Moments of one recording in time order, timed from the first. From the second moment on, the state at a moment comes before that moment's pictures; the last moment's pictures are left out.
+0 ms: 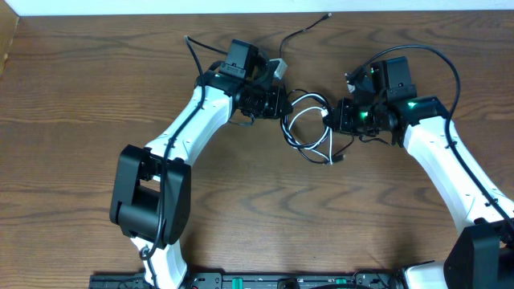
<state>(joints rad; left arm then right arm) -0.37 1.94 1.46 -0.59 0.65 -0.25 0.22 1.59 1.20 -0.68 -0.50 0.40</state>
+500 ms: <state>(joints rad) -0.34 1.84 1.46 -0.61 0.71 -0.36 0.25 1.59 1.19 -0.71 -0.13 0.36</state>
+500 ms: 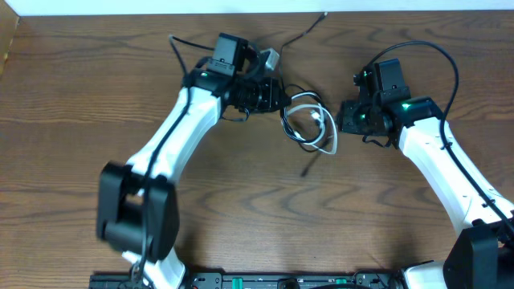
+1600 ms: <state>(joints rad) -0.37 1.65 1.46 -0.78 0.31 -1.10 0.41 1.49 1.24 -0.62 -0.54 -0.02</state>
